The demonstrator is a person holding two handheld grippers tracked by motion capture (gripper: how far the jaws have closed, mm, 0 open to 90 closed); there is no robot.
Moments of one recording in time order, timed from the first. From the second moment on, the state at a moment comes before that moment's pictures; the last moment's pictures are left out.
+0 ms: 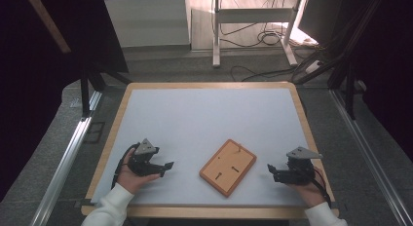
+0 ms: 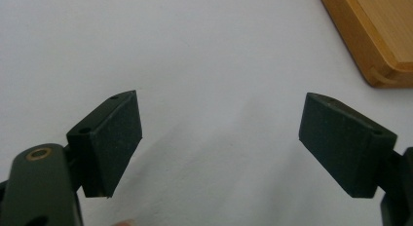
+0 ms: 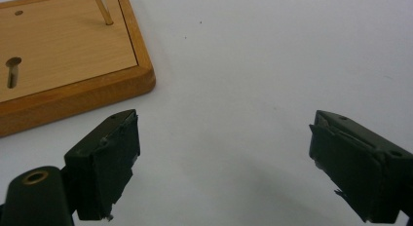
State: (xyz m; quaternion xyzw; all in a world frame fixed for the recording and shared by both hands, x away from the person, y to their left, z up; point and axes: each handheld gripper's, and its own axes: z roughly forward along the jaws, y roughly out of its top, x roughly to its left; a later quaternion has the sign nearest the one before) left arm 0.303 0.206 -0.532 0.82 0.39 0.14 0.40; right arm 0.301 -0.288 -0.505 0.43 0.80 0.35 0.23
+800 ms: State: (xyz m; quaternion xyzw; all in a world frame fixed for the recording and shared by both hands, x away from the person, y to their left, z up) left arm 0.304 0.201 -0.532 0.82 0.39 0.13 0.39; right arm 0.300 -0.287 -0.504 0.42 0.81 0.35 0.22
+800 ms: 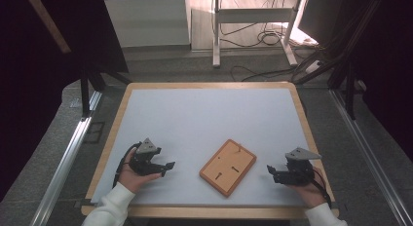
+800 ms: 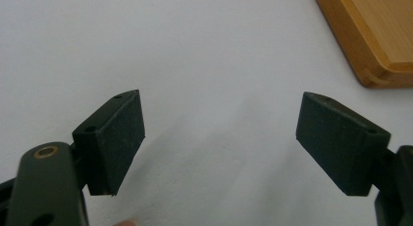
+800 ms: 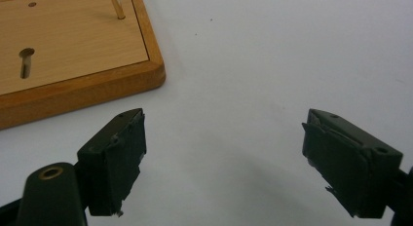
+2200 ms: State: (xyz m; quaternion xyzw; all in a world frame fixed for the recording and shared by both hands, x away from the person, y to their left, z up) left arm 0.305 0.200 -0.535 0.83 0.39 0.13 0.38; right arm 0.339 -0.206 -0.488 0.34 0.85 0.37 0.18
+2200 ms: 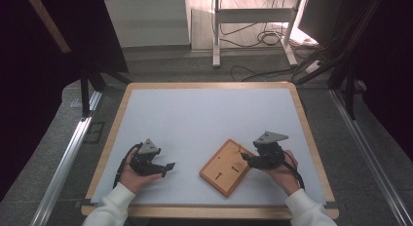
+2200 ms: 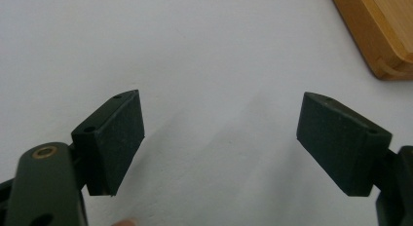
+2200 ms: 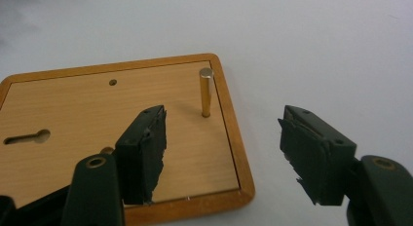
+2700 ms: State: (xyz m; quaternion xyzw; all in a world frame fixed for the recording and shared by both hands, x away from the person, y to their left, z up) left arm 0.305 0.200 -0.536 0.83 0.39 0.13 0.38; right arm 0.358 -0.181 -0.498 0.33 0.86 0.35 0.18
